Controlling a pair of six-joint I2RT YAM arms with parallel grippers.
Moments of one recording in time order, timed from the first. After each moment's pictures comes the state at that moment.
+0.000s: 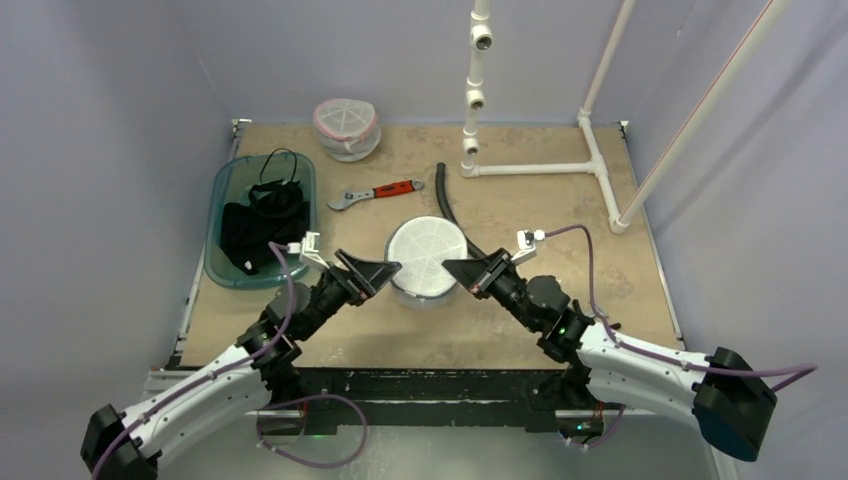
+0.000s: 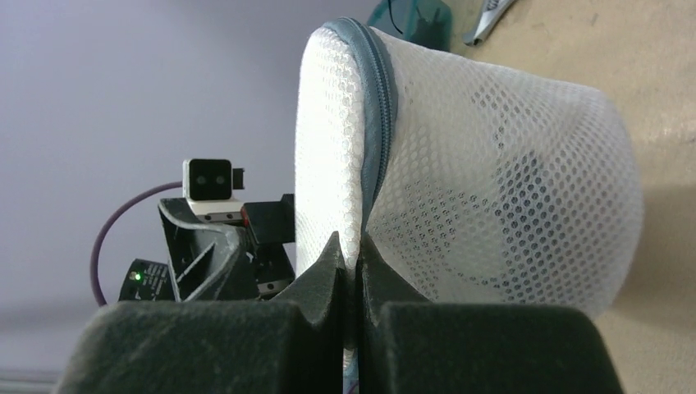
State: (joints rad) left arm -0.77 0.51 0.25 0.23 -0.09 -1.14; right arm 0.90 0.86 0.28 0.59 0.16 1.17
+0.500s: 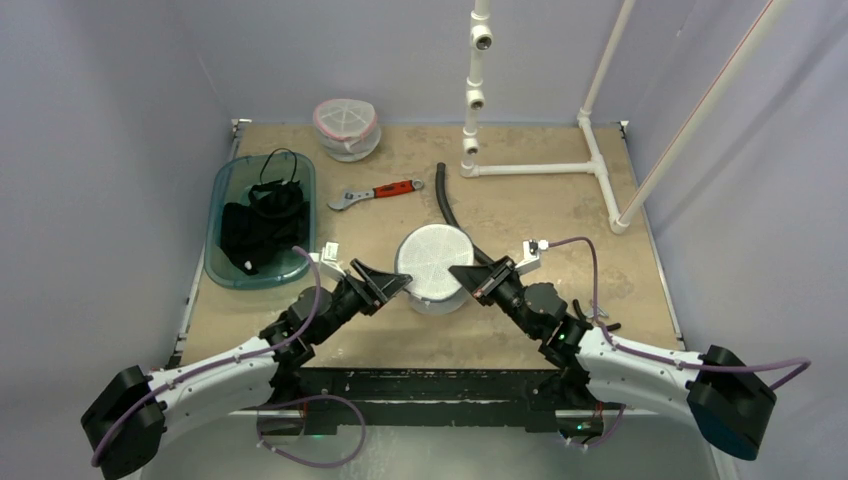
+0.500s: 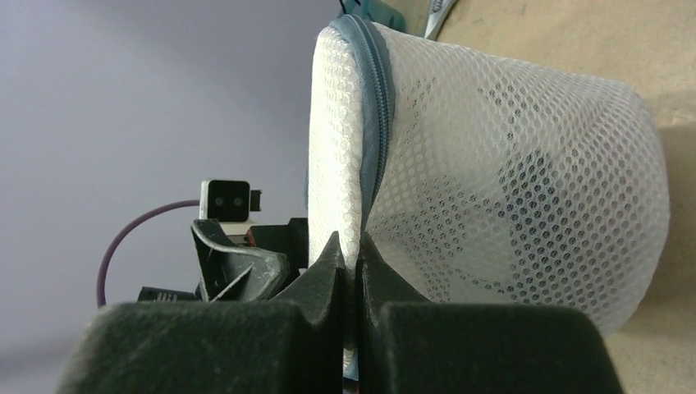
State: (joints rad) left arm -0.86 0.74 0.16 0.47 -0.13 -1.25; right arm 0.91 0.89 0.21 0.62 0.24 1.24
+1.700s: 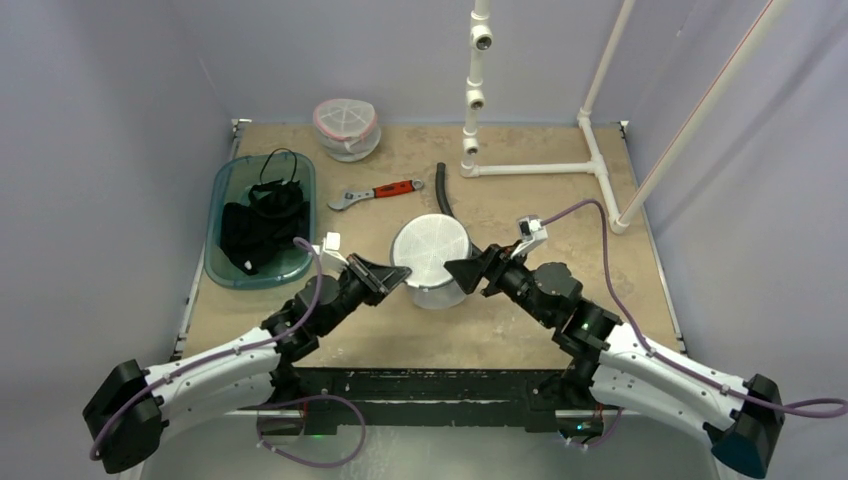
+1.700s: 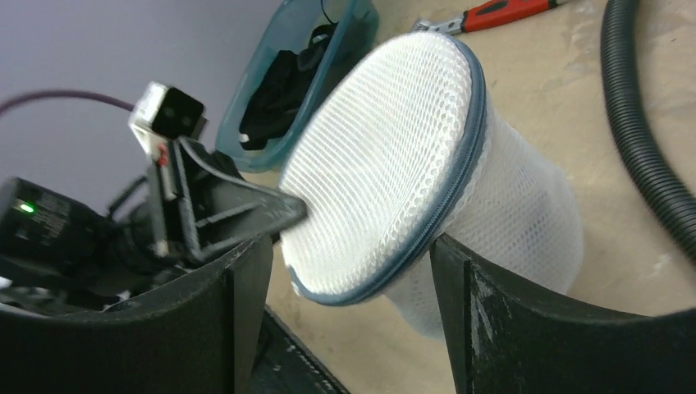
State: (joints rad) left arm -0.87 0.82 0.25 0.40 -0.19 -1.32; right arm 0.90 0.73 0.47 0.12 0.16 0.76
